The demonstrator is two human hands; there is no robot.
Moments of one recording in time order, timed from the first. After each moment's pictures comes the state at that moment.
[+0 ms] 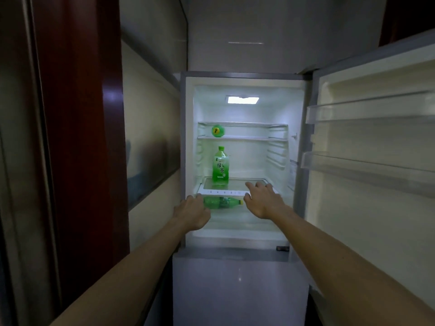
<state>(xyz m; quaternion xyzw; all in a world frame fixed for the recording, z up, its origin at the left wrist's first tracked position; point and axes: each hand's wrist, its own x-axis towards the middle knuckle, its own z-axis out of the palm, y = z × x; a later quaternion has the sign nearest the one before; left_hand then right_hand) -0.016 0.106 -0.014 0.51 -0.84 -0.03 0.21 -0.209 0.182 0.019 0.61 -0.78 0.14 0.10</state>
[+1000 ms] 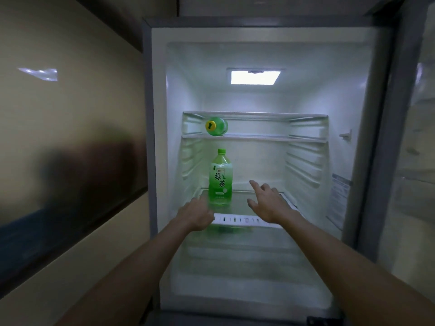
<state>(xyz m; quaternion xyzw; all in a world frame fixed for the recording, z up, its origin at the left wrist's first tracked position) -0.163 -0.158 -0.021 0.51 -0.84 -0.05 0.18 -0.363 -0.086 0.002 0.63 -0.76 0.18 0.07</state>
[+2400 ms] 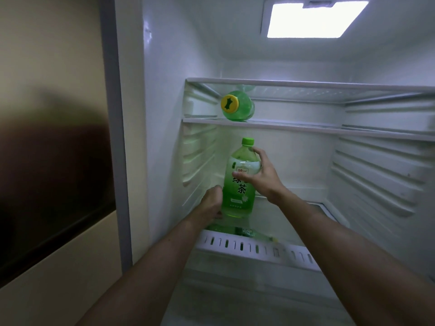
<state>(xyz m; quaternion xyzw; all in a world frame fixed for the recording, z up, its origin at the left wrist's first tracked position) -0.242 -0.306 -0.022 0.51 -0.54 -0.54 0.39 -0.396 -0.311 0.006 0.62 -0.51 0.56 -0.21</state>
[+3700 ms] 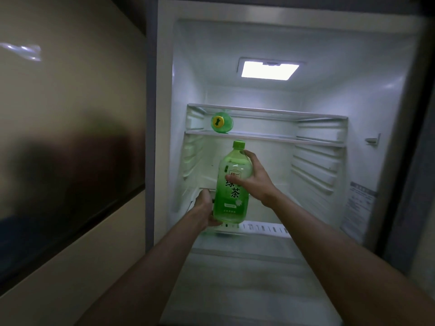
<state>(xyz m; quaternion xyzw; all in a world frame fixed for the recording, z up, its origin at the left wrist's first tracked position) -0.195 -0.175 -0.004 0.44 -0.46 -0.66 0.41 -0.349 -0.161 0.032 0.63 -0.51 0.56 -0.17</state>
